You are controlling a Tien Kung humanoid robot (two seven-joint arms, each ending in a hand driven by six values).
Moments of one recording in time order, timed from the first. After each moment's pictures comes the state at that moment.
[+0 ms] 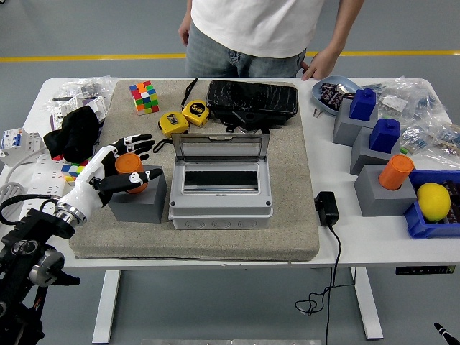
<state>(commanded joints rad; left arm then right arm) -0.10 0.04 -1.51 -1.31 1.25 -0.30 -0.02 0.14 -0.26 0.51 0.26 -0.64 -0.22 0.00</state>
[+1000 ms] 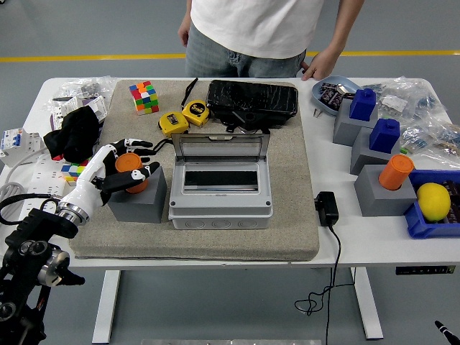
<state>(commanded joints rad) -0.10 0.04 -1.49 -1.33 1.33 -0.21 -0.02 0.15 -0.27 0.52 0.26 -0.64 -0.22 0.01</state>
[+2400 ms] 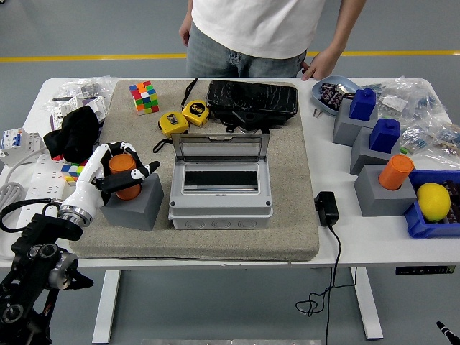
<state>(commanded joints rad) -0.09 0.03 -1.45 -1.33 1.30 -0.07 -0.06 0.14 -0.27 0.53 0.26 -0.64 -0.22 0.01</state>
